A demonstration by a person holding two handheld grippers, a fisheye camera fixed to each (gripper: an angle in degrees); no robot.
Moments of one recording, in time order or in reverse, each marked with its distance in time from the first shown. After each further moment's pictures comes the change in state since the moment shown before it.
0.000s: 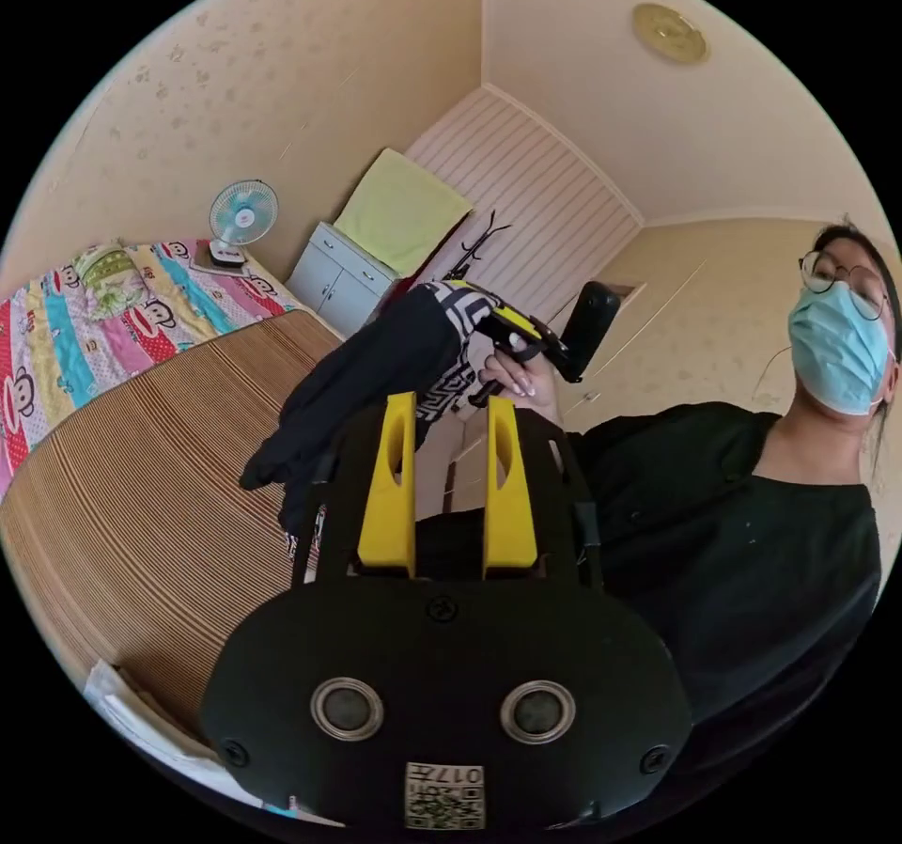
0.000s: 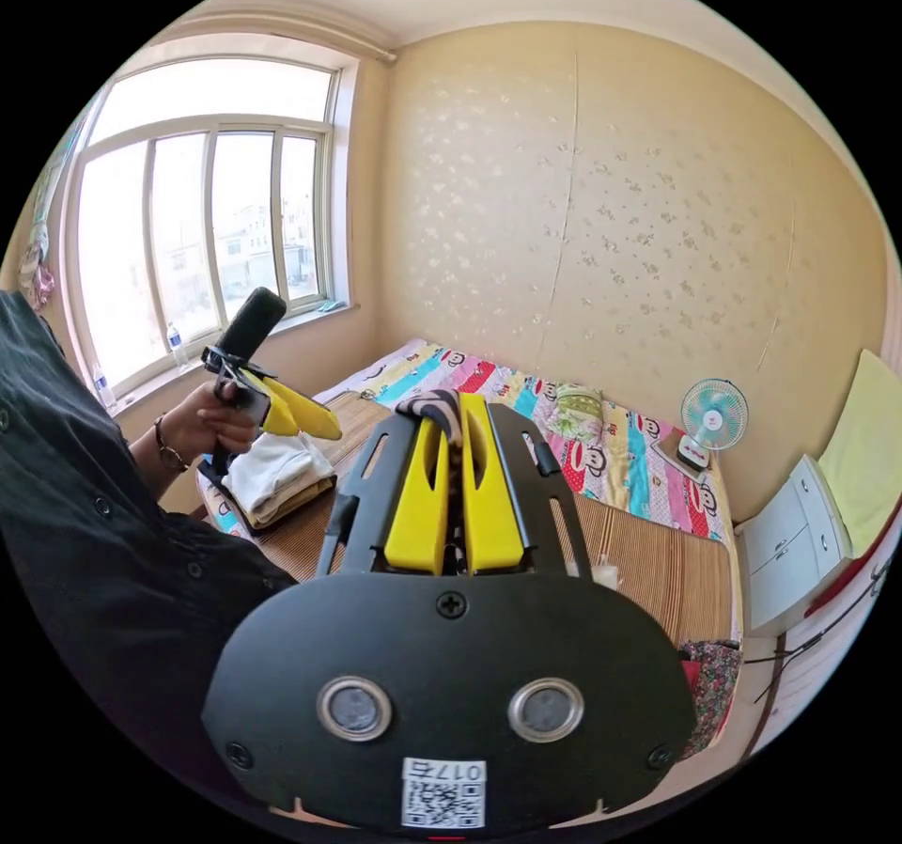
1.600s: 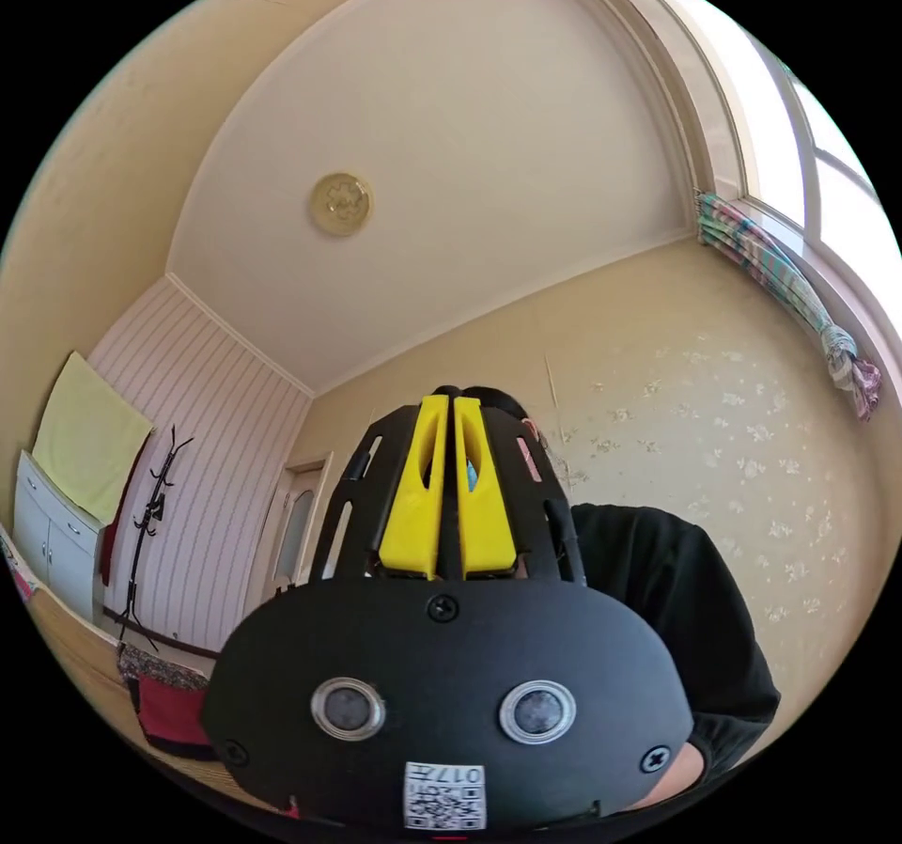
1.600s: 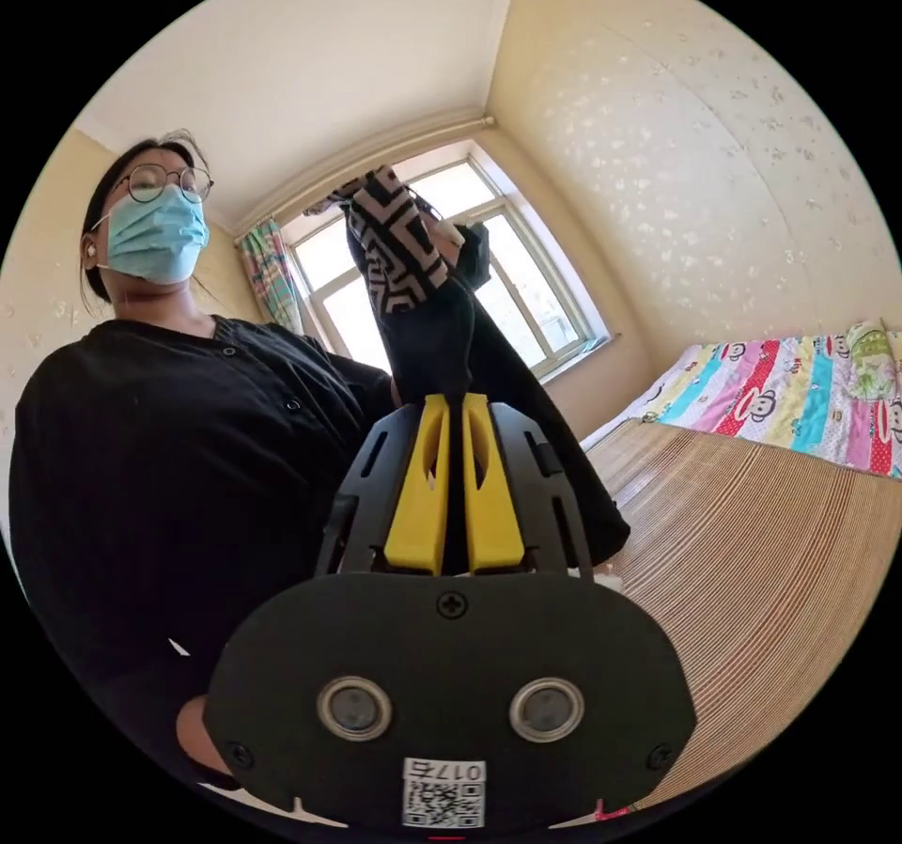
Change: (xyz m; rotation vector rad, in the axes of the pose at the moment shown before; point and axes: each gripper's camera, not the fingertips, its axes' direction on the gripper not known) left arm 0.047 -0.079 -0.284 0.630 1.011 0.436; right arm 0.215 -0.097 -0.180 0.257 -1.028 0.215
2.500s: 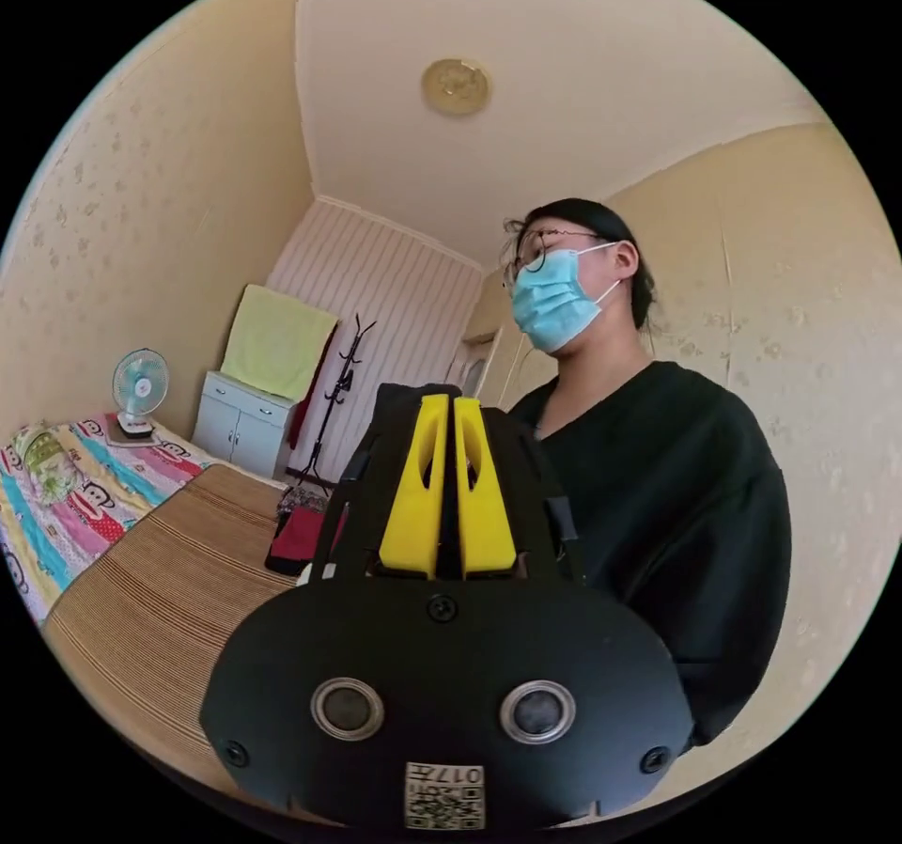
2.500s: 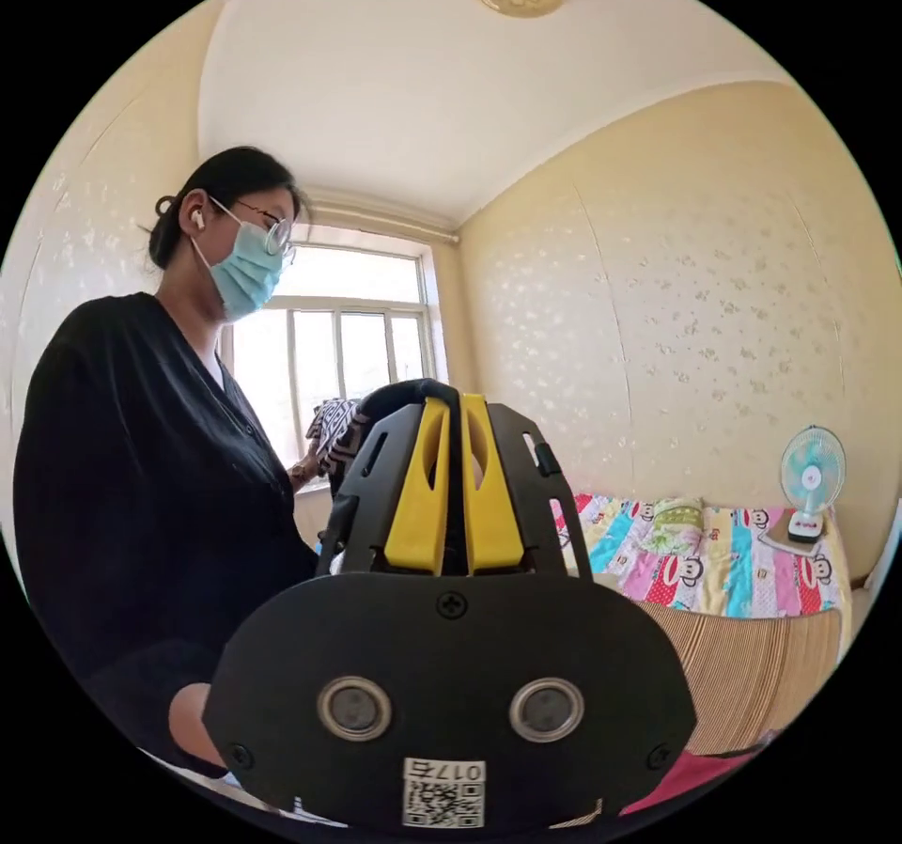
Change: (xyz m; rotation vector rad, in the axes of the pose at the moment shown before) left arm 0.095 -0.136 0.020 -0.427 -0.661 -0.097; right arm -0.200 -0.293 -0.214 0.217 0.493 -0.365
